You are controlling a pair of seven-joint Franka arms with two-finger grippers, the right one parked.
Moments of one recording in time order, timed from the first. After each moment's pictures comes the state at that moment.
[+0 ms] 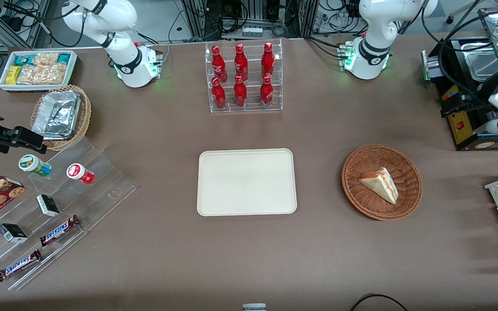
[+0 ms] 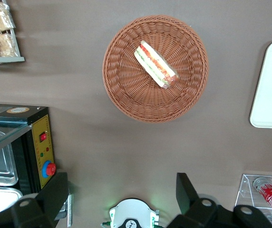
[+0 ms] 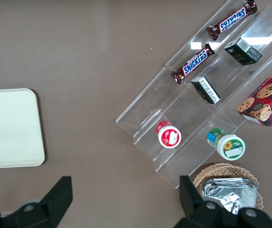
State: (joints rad) arm -0.01 0.04 -0.03 -1.52 0.04 1.37 -0.09
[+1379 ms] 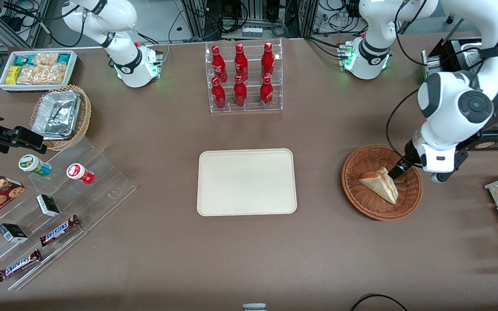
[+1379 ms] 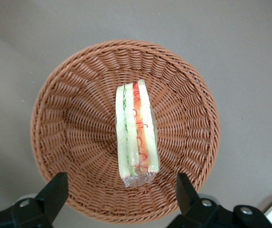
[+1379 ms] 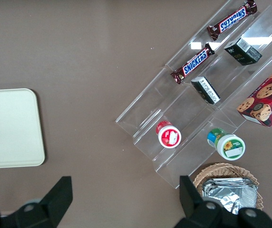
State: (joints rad) arm -0.05 0.08 -0.04 -2.21 0.01 2.35 -0.82
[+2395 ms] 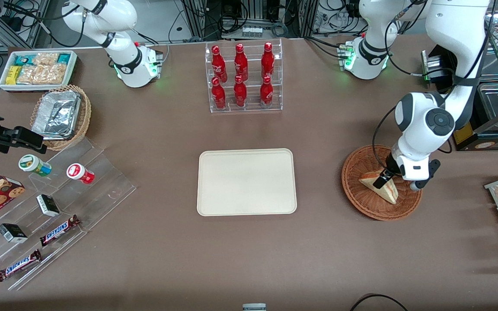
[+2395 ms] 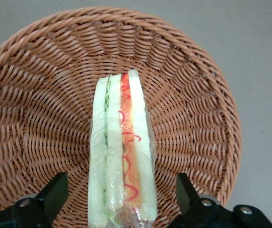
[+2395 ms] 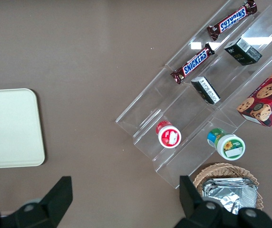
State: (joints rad) arm -0.05 0.24 -0.06 -2.27 0.01 2.61 -0.89
